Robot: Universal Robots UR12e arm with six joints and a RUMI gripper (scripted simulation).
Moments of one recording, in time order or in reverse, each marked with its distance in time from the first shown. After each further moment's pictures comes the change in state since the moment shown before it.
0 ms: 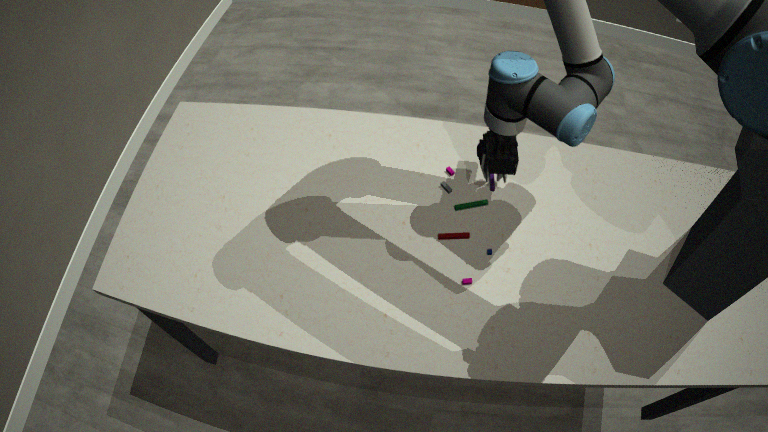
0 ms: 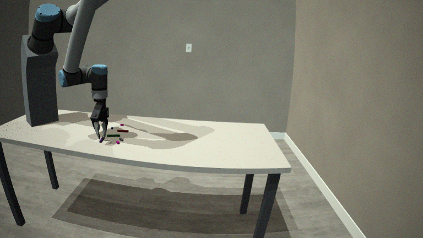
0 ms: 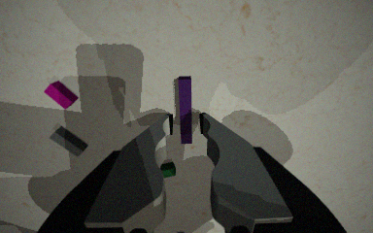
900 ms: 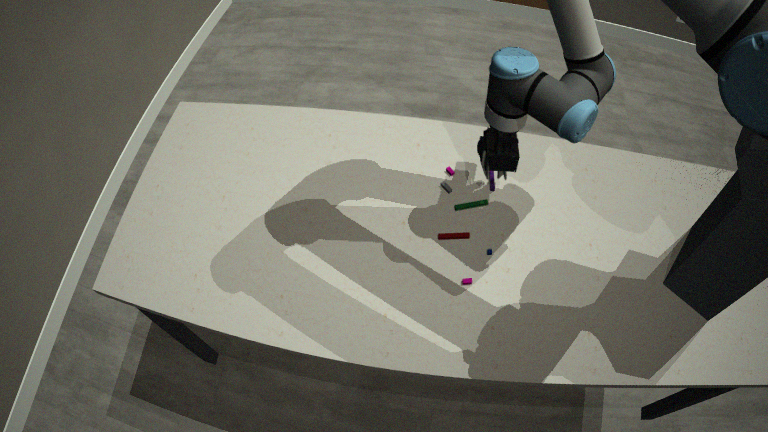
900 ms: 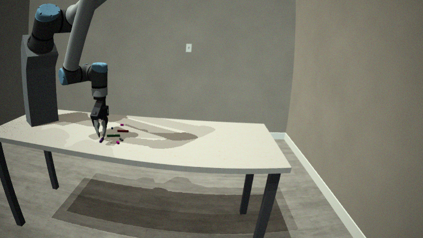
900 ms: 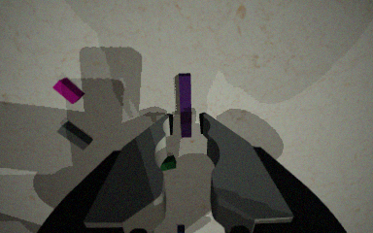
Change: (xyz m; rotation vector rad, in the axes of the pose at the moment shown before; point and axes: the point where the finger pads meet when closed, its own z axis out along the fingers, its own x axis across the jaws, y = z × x) arm 0.000 0.000 -0.011 0.000 0.000 0.000
